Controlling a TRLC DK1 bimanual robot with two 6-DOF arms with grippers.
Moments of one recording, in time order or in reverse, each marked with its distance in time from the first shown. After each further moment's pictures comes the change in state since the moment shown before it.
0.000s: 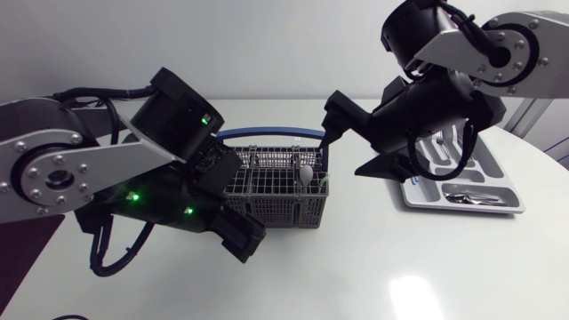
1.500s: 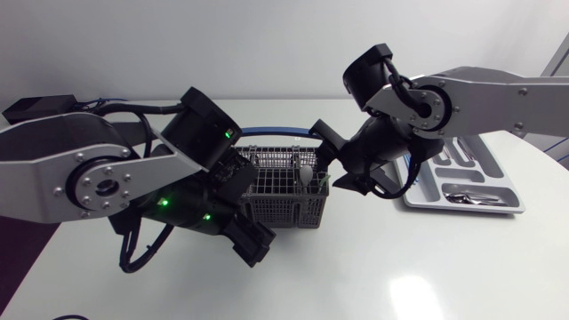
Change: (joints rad) left arm -0.010 0.084 -0.015 0.076 -0.002 0.085; right arm 0.037 0.137 -0.095 0.180 0.101 0.194
